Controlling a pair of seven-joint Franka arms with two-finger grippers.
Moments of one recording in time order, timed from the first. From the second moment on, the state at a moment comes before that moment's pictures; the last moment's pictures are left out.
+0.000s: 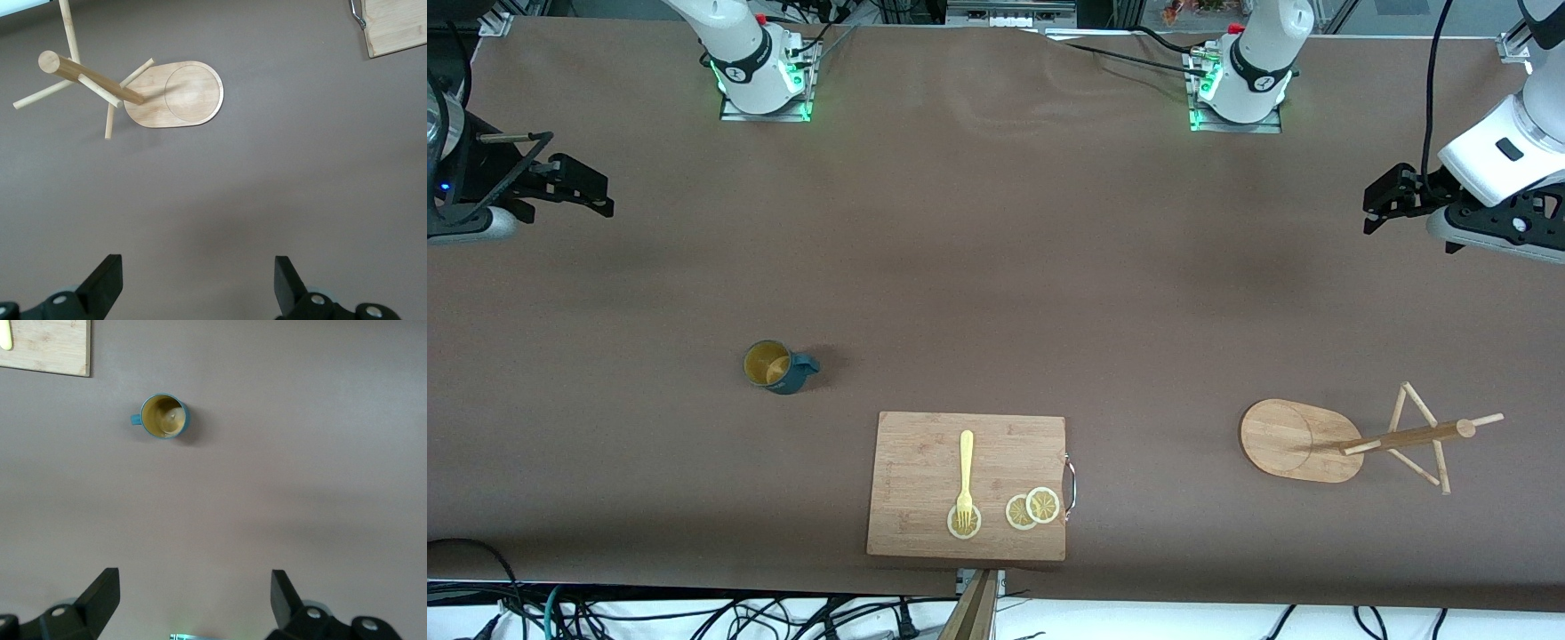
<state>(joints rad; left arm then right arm) -0.08 -0.01 0.01 -1.65 0.04 1.65 0.18 0.08 0.07 -0.03 -1.50 0.01 1.48 -0.04</state>
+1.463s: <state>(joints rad) -0.08 -0.01 0.01 -1.65 0.04 1.65 0.18 0.08 0.07 -0.05 -1.50 0.01 1.52 -0.03</state>
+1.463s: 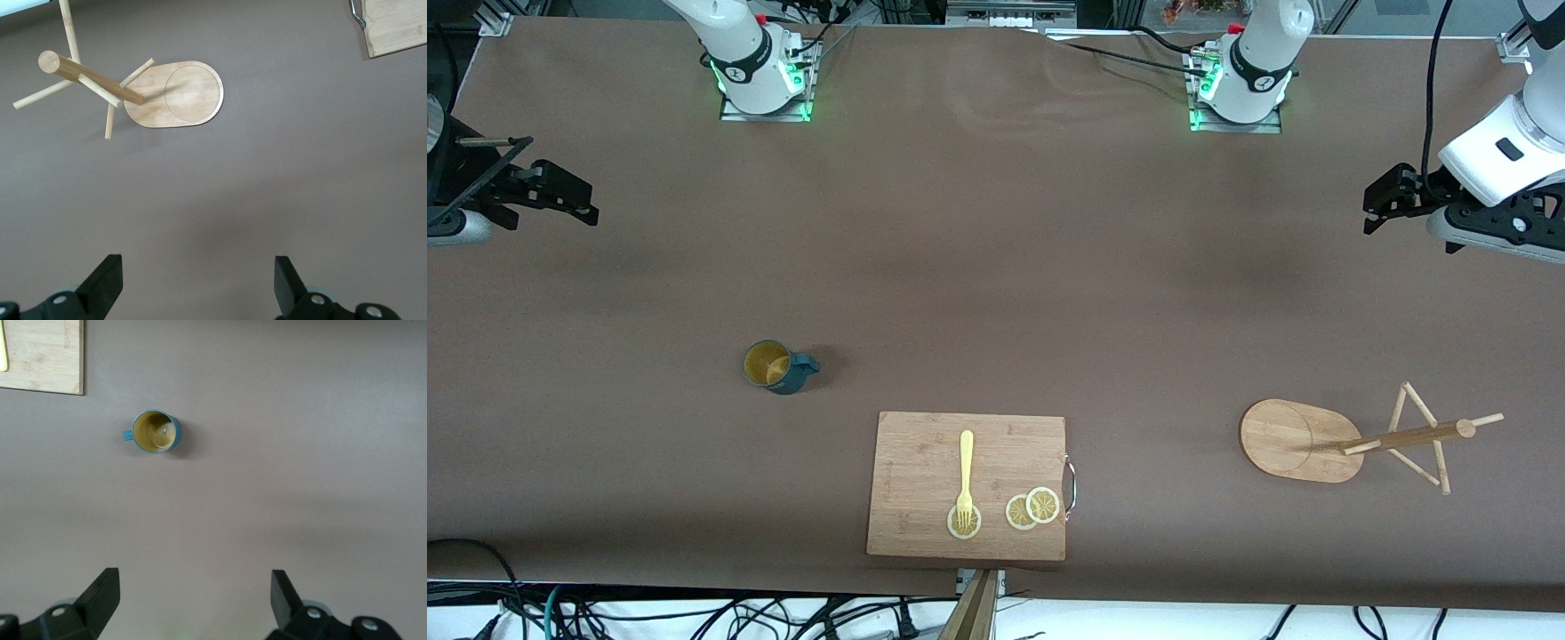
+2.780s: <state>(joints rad) -0.08 -0.01 0.01 -1.65 0.04 1.65 0.18 0.10 0.19 -0.04 -1.51 0.01 1.56 -0.03</state>
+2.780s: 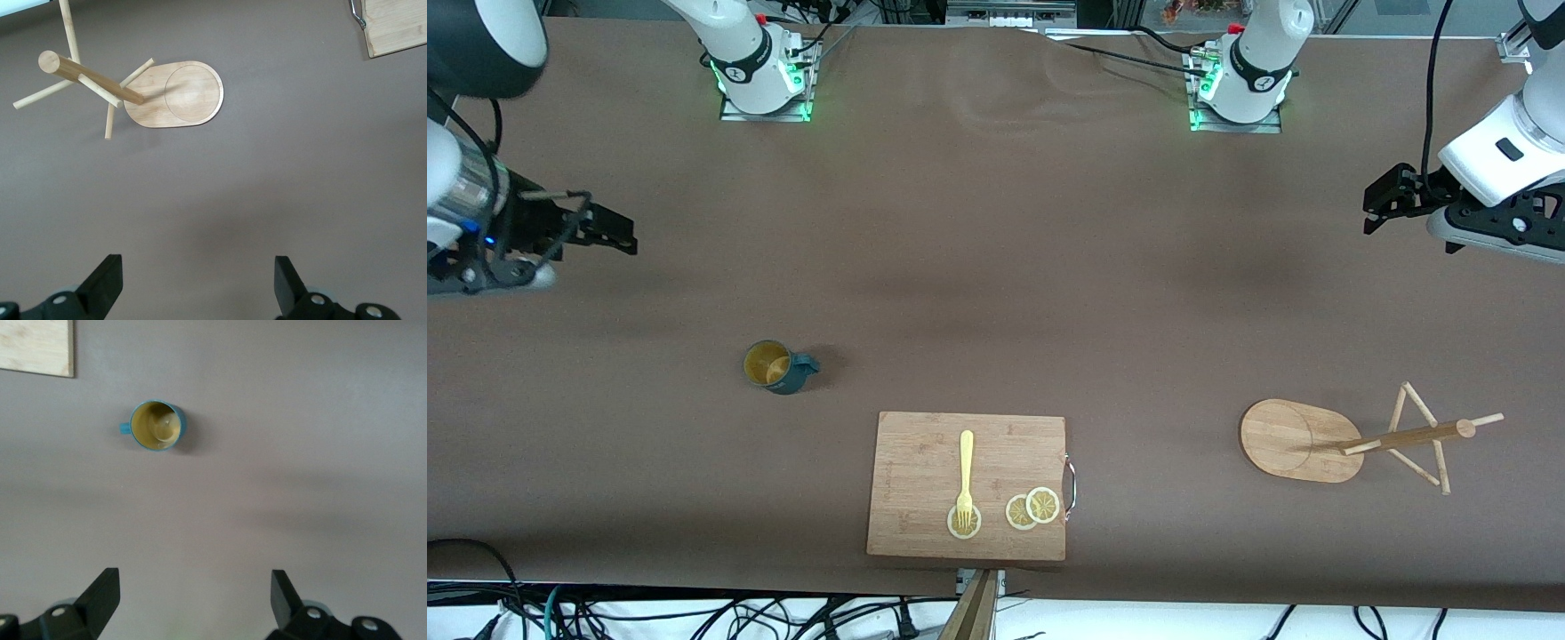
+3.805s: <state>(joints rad) -0.08 -0.01 0.01 -1.65 0.04 1.65 0.18 0.13 0.50 -0.04 -1.58 0.01 1.93 -0.06</state>
